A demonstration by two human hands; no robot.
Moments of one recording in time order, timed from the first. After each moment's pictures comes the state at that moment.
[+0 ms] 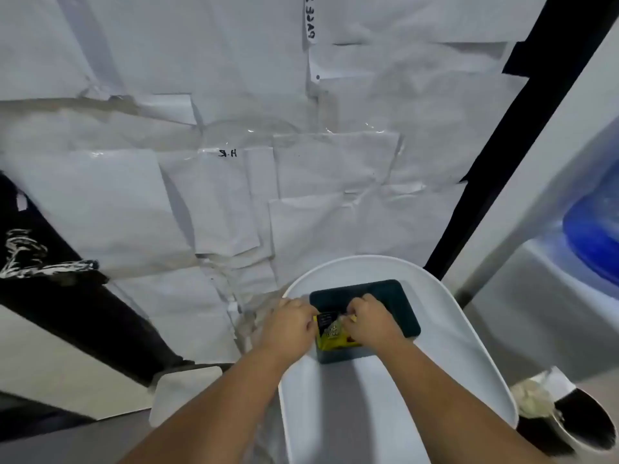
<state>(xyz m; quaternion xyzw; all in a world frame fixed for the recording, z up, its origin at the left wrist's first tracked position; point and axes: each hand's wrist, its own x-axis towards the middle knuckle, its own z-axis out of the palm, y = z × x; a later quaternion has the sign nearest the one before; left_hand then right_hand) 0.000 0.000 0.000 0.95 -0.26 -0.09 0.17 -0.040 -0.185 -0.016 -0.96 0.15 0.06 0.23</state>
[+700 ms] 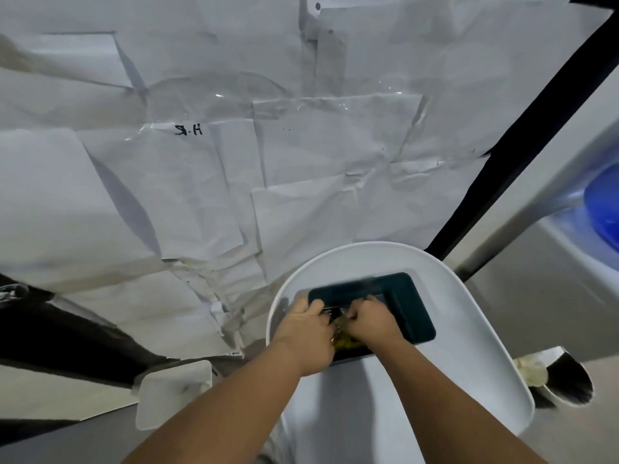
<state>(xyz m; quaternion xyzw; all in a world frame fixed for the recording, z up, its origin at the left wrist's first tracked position) 0.030 -0.034 -0.042 0.85 -0.50 -0.10 -0.13 -0.010 -0.186 -0.058 -0.93 0.24 0.14 0.24</state>
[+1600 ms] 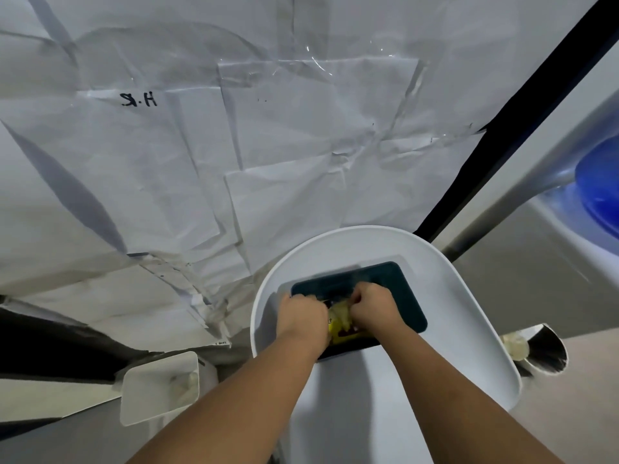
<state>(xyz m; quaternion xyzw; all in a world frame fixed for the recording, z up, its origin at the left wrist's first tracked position) 0.033 -0.071 -0.052 0.91 -0.35 -0.17 -0.12 -0.012 -0.204 -0.055 -0.89 0.32 0.12 0.31</state>
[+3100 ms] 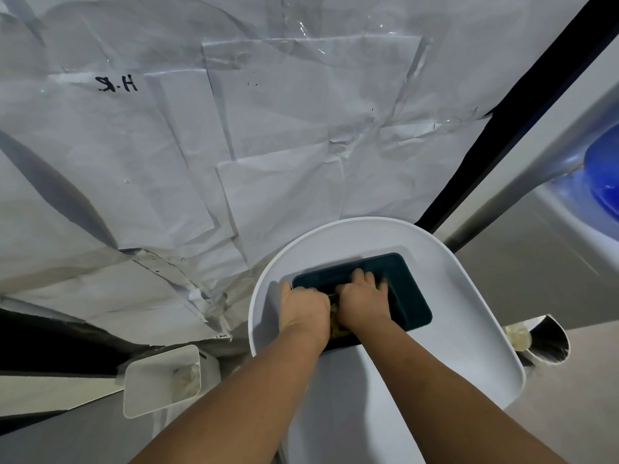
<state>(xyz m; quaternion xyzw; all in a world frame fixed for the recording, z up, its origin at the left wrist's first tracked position) 0.031 -0.080 -0.042 0.92 -0.33 -0.17 -0.15 -0.004 -0.184 -0.069 -0.96 0.21 0.18 0.05</state>
